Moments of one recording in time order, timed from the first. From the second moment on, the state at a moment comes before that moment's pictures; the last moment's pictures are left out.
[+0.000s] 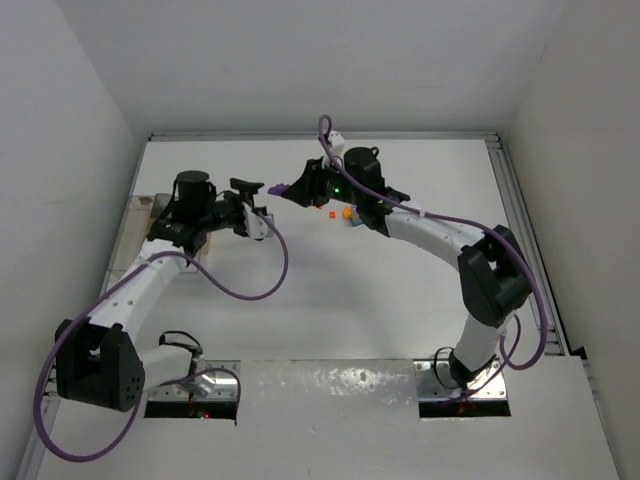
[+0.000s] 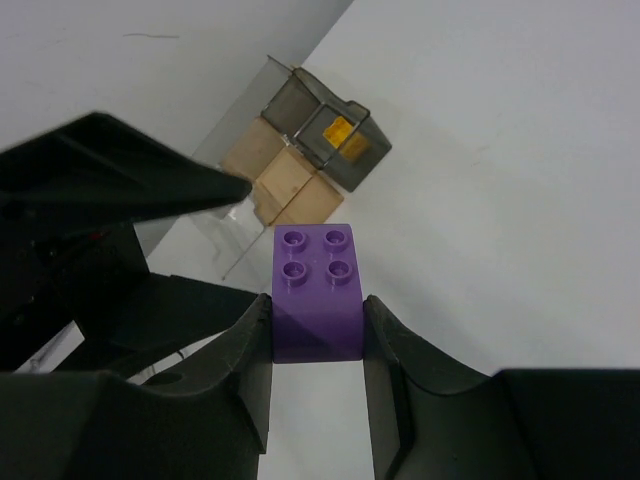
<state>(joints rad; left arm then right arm) -0.18 1.18 0.88 -0.26 0.72 1.38 0.60 1.75 1.23 0.29 -0.41 0.46</state>
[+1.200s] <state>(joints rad) -0.17 1.30 0.96 -0.17 0.66 1.09 0.66 1.78 1.26 0.29 -0.36 0.51</state>
